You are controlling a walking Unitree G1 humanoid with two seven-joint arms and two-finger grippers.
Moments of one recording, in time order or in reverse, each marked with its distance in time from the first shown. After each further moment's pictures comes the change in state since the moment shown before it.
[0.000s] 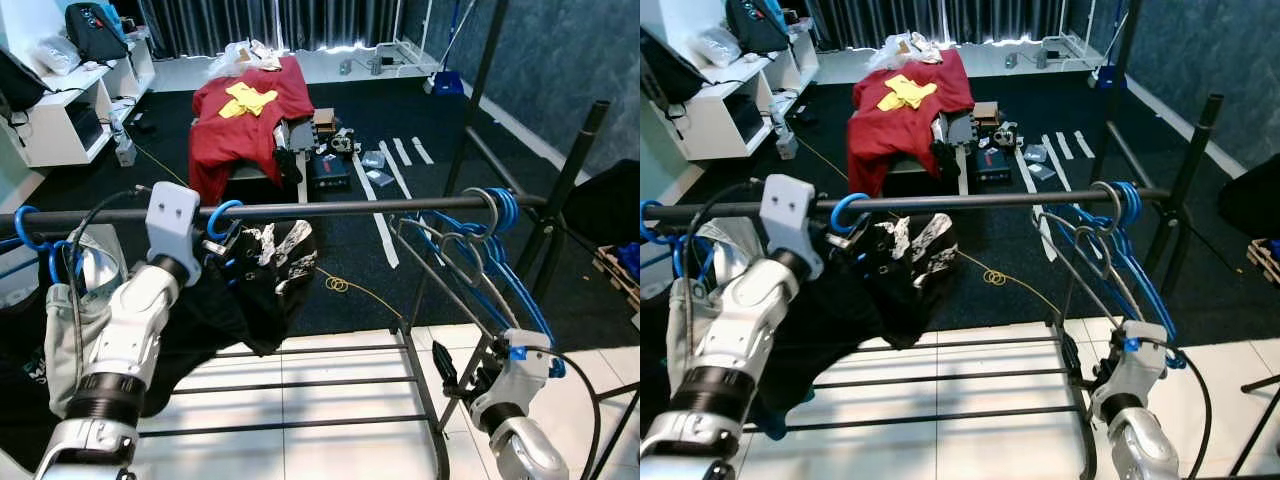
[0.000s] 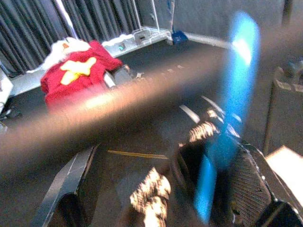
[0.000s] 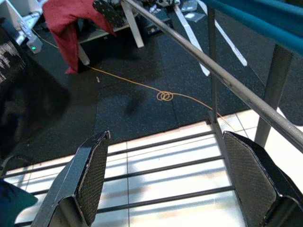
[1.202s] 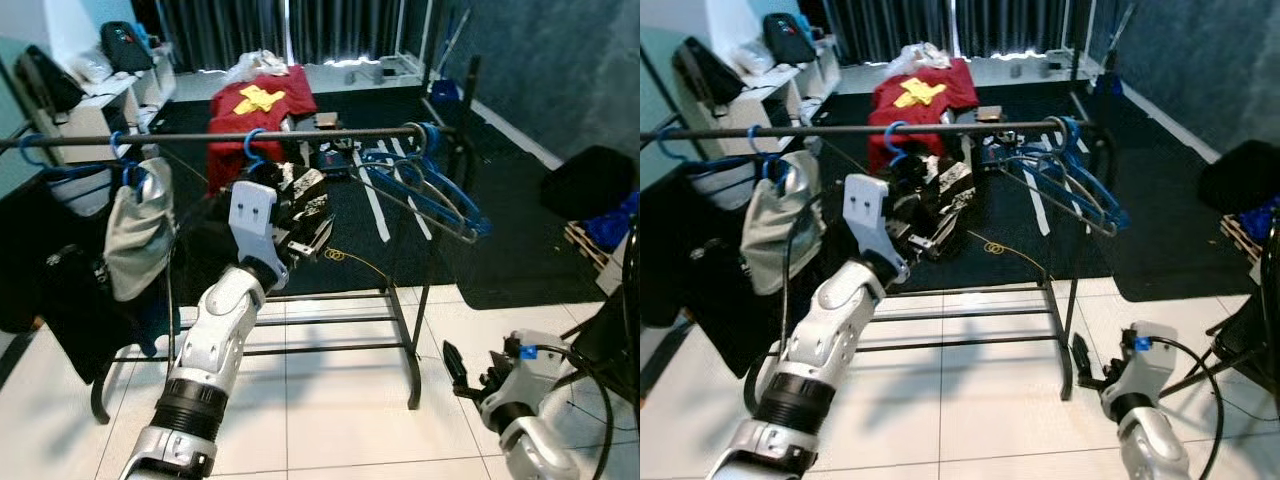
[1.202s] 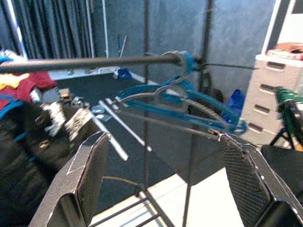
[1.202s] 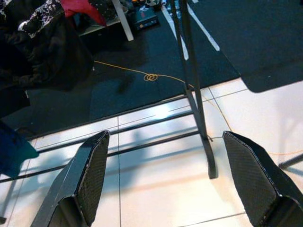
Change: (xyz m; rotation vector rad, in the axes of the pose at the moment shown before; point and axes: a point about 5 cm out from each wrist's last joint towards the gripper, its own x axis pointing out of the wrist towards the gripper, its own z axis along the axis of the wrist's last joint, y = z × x) left arm 0.036 -0.084 0.040 -0.326 -0.163 -0.062; right arm 0.002 -0.007 0.004 -0.004 -0.005 -0.022
